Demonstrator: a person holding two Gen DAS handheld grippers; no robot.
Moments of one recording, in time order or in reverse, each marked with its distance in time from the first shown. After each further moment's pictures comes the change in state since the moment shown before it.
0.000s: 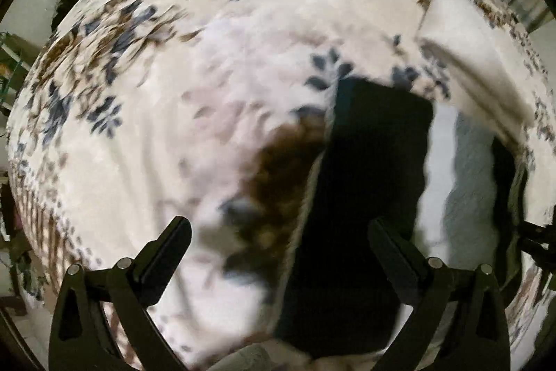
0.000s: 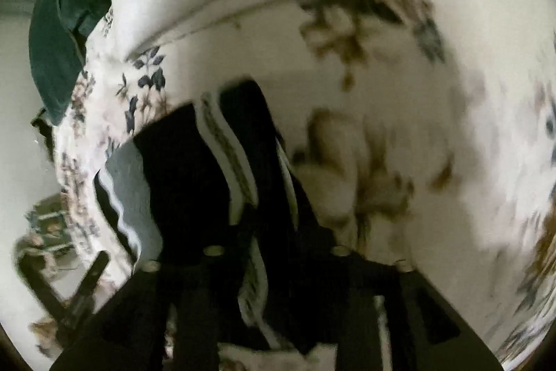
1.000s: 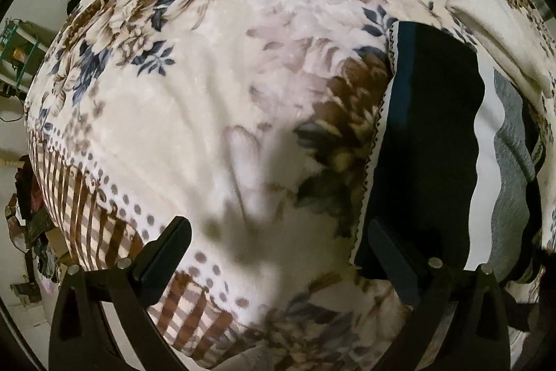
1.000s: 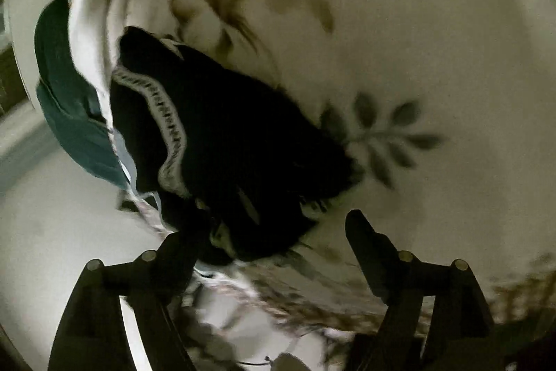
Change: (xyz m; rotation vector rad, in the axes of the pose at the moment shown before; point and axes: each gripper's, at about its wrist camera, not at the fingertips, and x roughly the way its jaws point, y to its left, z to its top) left arm -0.005 0.043 -0.047 -0.010 0.081 0.067; right arm 0.066 -0.096 -0.143 0.573 0.128 0.461
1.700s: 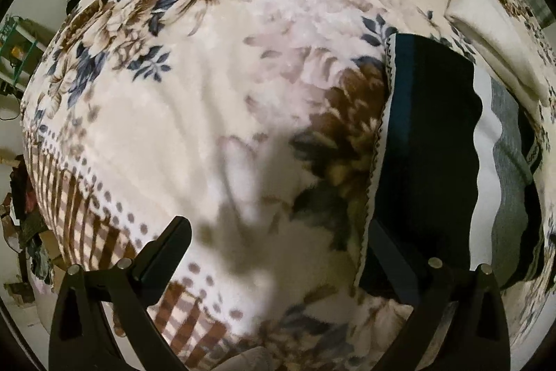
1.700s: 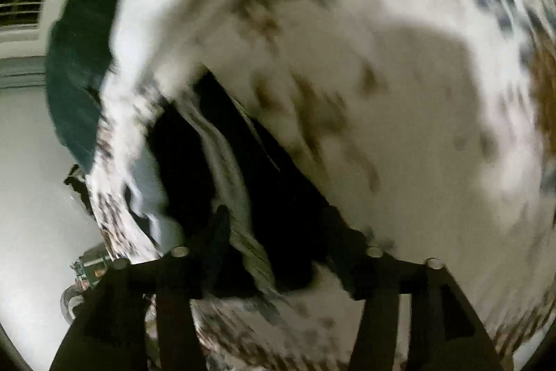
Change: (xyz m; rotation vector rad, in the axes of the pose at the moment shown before) left arm 0.004 -0.001 0.009 -0.020 -0.034 -0.030; right arm -0.063 0.122 0.003 -0.441 -0.264 -0.252
